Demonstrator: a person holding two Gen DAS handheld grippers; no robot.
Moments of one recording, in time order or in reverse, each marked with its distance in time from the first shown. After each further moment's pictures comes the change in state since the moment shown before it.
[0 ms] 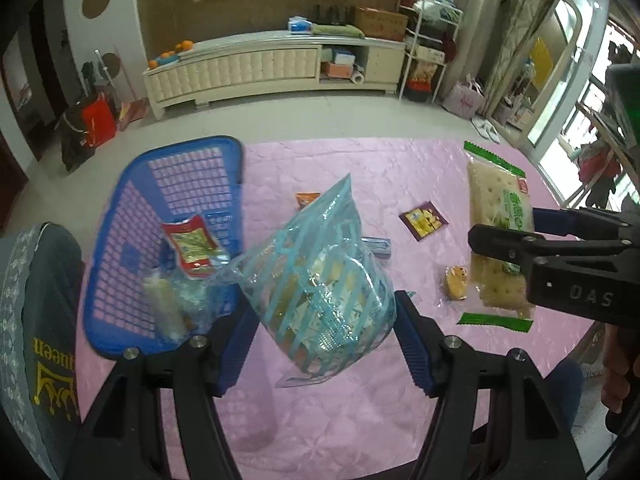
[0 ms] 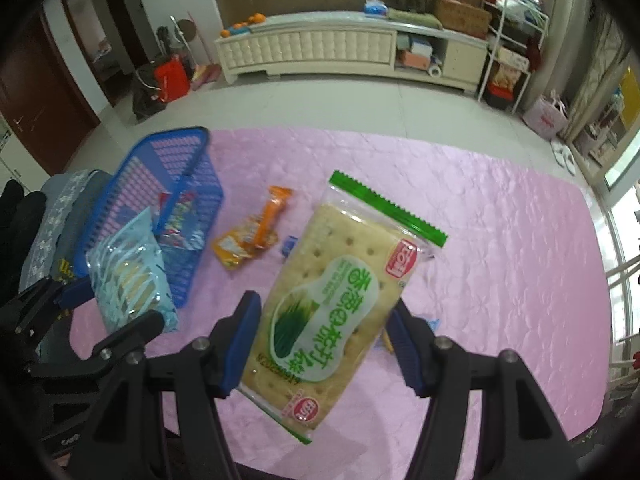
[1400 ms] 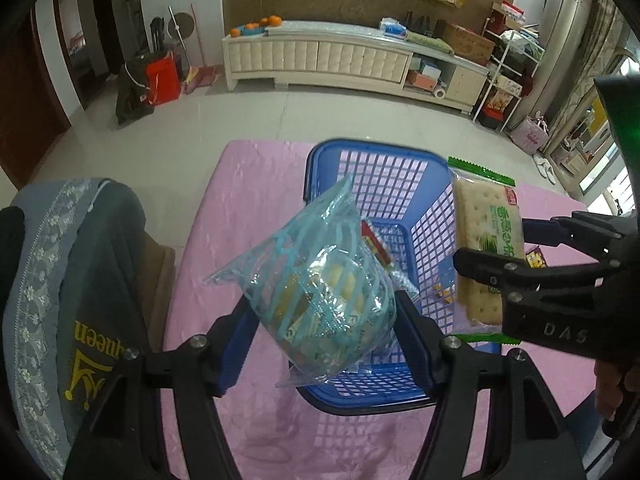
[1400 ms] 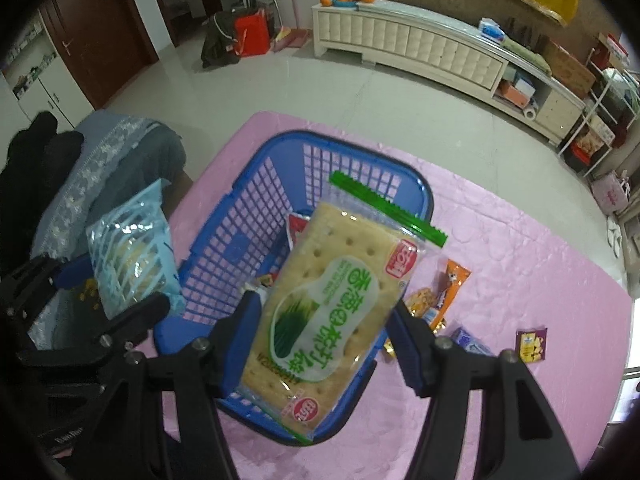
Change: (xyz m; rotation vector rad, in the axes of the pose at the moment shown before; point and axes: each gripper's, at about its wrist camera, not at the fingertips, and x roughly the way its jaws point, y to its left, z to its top) left arm -0.007 0.188 -0.001 -0.190 0.030 0.110; right arm 0.094 0.205 0.078 -0.272 0.098 0.056
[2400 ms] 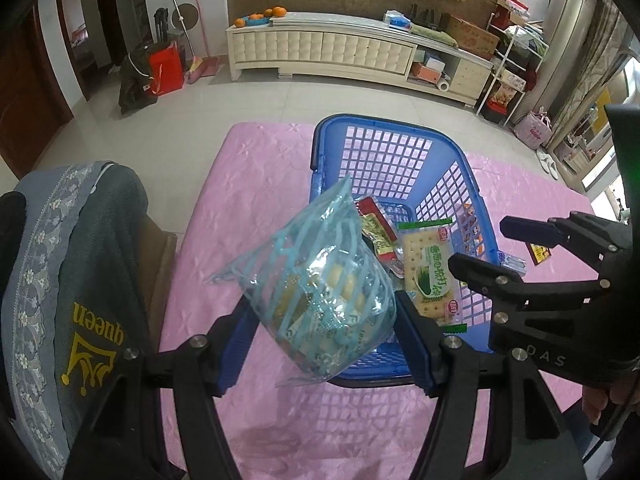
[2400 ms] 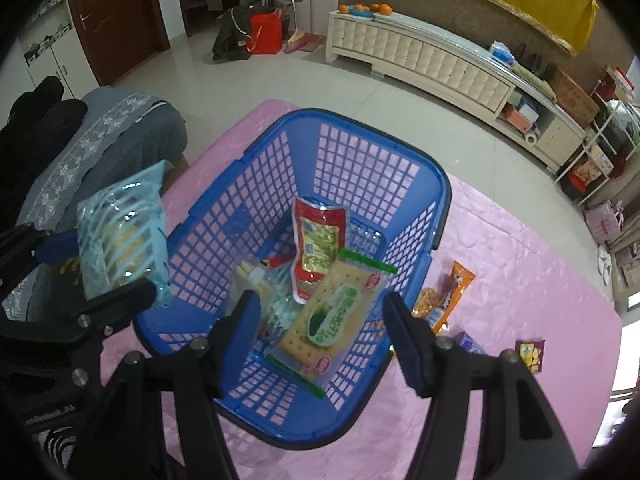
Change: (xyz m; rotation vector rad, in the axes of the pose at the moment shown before) left arm -0.005 0.009 -0.015 -0.011 0.023 0.007; right arm -0.003 0.014 -0.022 -0.064 -0.036 -0.005
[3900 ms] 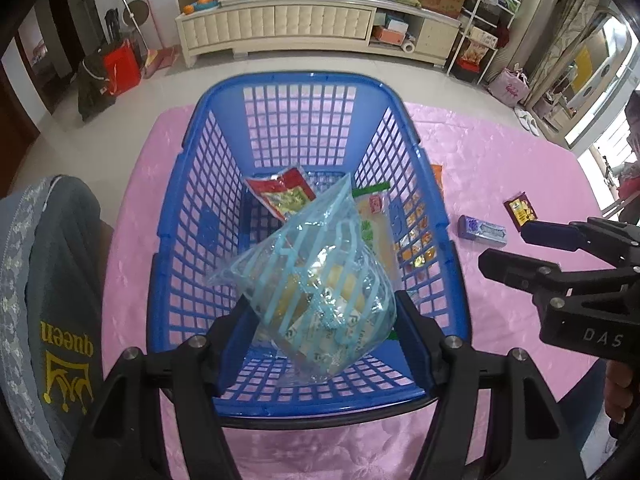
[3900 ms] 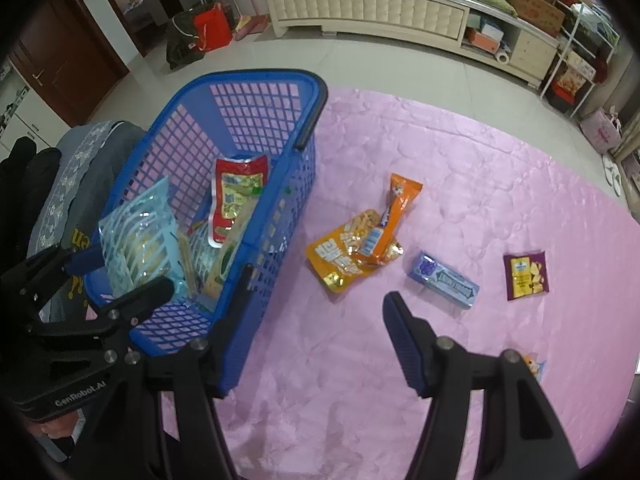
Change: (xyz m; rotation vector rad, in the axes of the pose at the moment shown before) left arm 0.060 -0.072 0.000 0.109 0.123 -0.060; right arm 0.011 -0.098 -0.049 0.231 0.102 0.060
